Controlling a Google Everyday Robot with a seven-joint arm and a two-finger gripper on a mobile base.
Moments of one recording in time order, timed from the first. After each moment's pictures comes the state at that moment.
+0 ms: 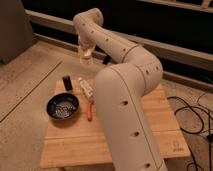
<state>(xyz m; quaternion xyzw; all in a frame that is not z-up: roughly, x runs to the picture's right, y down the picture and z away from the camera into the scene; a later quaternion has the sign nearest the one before) -0.141 -0.199 0.824 -0.17 -0.04 0.41 0.90</state>
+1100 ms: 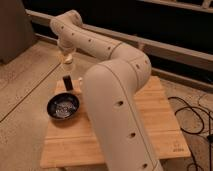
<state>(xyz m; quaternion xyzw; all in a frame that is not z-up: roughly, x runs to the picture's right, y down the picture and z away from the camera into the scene) -0.230 -0.181 0.817 -0.19 -0.07 0.32 0.93</state>
